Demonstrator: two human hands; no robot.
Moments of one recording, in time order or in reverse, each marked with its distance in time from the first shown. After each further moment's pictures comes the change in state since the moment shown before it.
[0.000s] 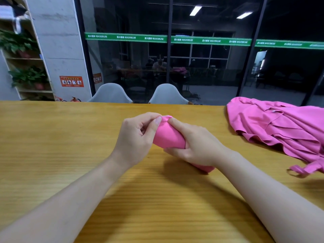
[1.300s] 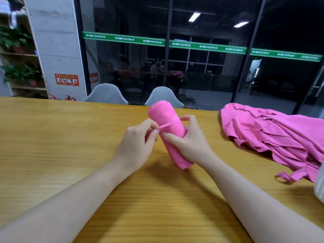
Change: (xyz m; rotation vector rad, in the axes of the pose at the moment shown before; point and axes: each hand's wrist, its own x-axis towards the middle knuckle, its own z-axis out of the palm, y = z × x) left_hand -0.003 -0.024 0.023 0.261 -0.030 0.013; right_hand 0.008 0.000 0.014 0.545 0.301 0.498
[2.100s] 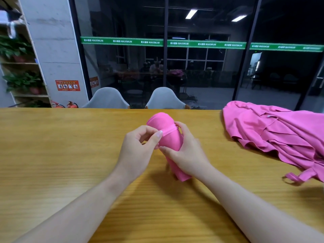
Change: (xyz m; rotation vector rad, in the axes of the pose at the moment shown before) left_hand 0.003 0.022 -0.008 -0.491 0.039 -0.413; right_hand -0.009 0.001 0.018 -0.128 -0.006 -0.062
